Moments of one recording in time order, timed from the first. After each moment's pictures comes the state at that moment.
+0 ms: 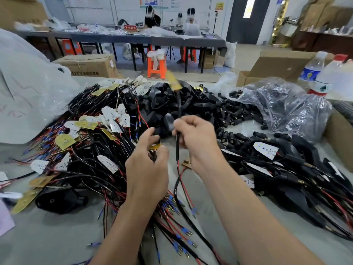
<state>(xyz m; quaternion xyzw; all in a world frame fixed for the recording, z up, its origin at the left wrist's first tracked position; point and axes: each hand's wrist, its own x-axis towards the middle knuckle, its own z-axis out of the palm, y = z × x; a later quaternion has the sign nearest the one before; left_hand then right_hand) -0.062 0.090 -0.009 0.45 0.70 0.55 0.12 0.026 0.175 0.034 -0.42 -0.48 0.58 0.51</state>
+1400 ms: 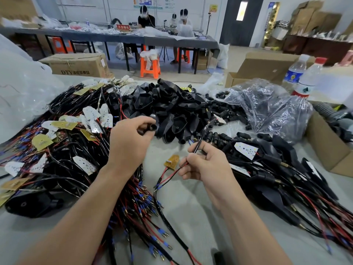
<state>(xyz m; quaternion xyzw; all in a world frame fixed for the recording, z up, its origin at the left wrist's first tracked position) -0.087 0.153 0.007 0.58 0.66 0.49 -0.02 0.118 0.145 0.002 -0.36 -0.51 0.64 0.45</state>
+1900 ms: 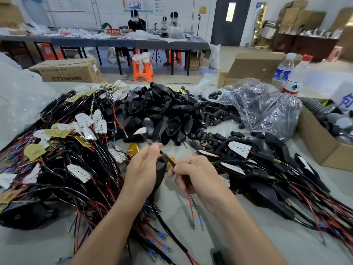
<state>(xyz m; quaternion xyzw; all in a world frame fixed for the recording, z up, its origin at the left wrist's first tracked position) -0.041 0.120 -0.022 0.43 0.62 0.55 0.36 0.113 0.137 0.003 -0.40 -0.61 0.60 0.33</state>
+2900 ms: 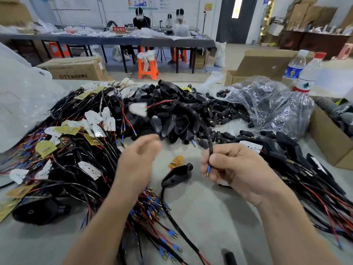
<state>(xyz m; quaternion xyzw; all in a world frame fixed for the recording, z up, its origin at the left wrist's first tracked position) -0.069 0.106 0.003 0.45 0.65 0.53 0.31 0.164 0.148 0.029 -0.28 -0.60 0.67 0.34</state>
